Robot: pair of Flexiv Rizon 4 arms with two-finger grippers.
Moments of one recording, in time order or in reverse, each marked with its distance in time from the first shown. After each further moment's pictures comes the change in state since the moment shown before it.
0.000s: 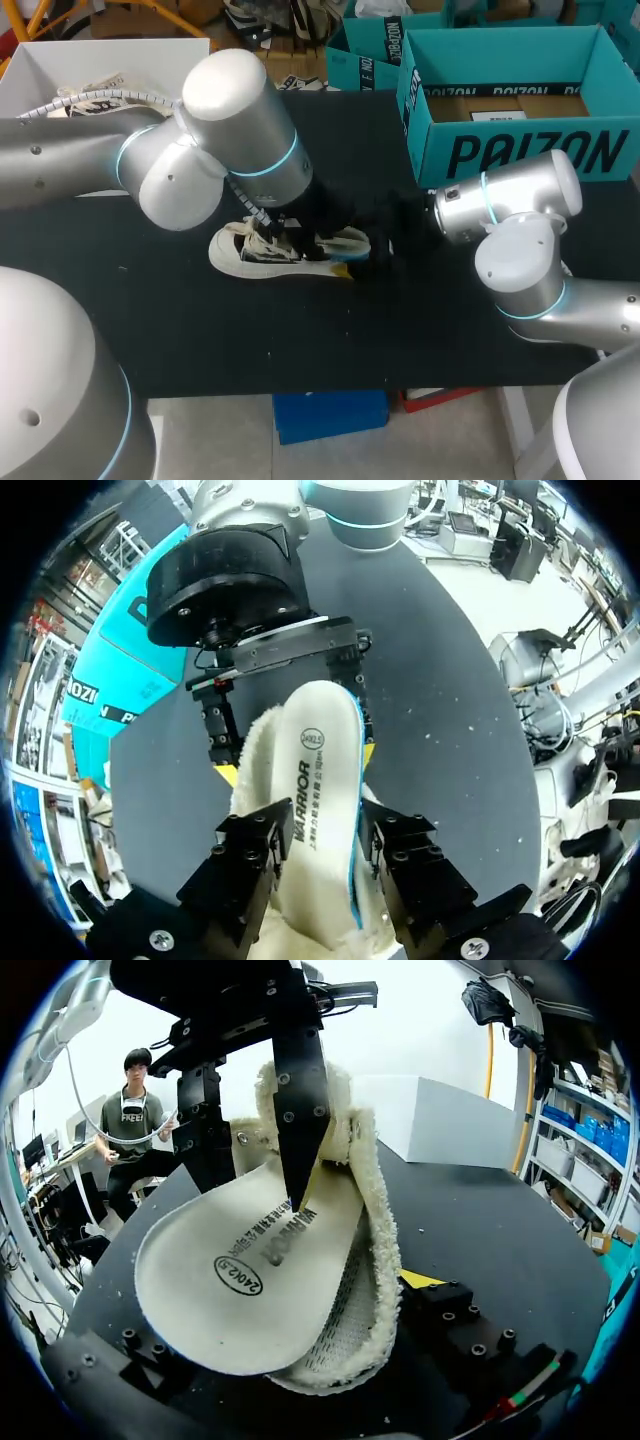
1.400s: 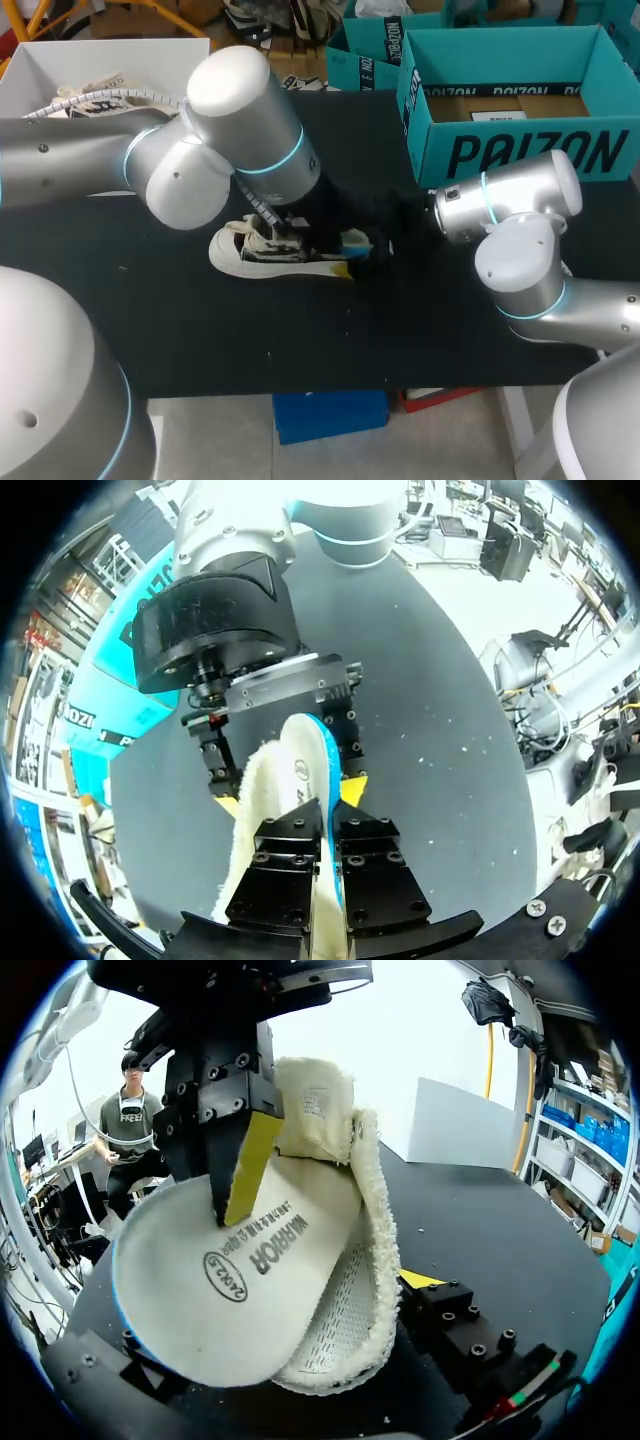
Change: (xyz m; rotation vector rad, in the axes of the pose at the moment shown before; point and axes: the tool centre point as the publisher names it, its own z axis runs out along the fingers) left arm 0.004 -0.021 -0.004 0.049 0.022 0.042; right arm 0.000 0.000 0.000 0.000 0.000 0.000
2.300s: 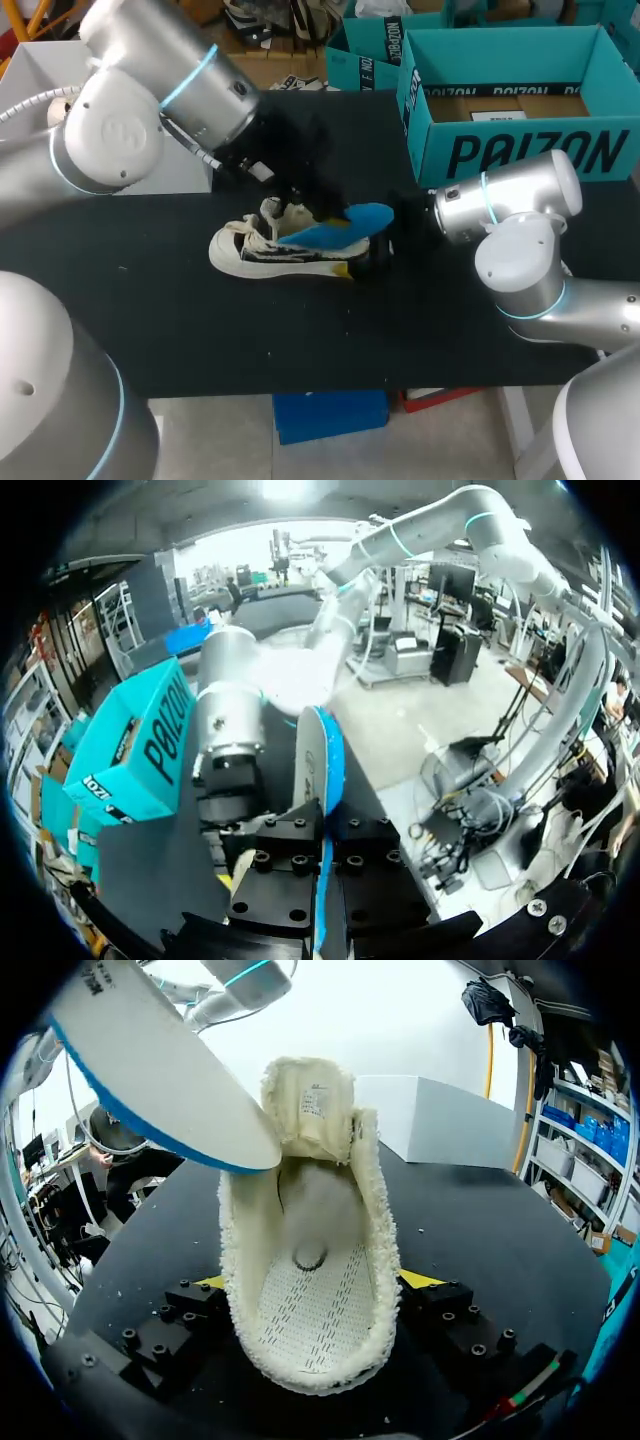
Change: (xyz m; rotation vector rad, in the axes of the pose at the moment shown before) left arm 0.032 -0.076 -0.143 0.518 0.171 -0.033; right arm 0.000 0.000 0.000 0.000 0.000 0.000
